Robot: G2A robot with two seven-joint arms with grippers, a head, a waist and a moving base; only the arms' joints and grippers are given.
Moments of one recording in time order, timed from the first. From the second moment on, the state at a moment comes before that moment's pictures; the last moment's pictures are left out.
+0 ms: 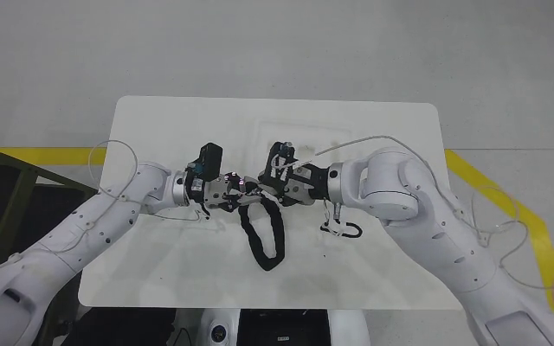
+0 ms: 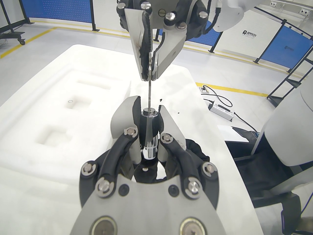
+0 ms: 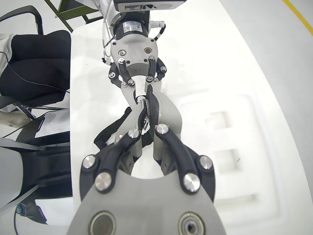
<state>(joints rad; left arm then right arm) 0.58 -0.76 -0.41 -1.33 0.98 -1.01 0.53 -0.75 -1.12 0.86 -1.84 -0.63 -0.52 0.91</state>
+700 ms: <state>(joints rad) 0.64 -0.68 -0.58 -1.23 1.05 -0.96 0.37 -0.89 -1.09 0.99 -1.93 -0.67 -0.49 0.87</state>
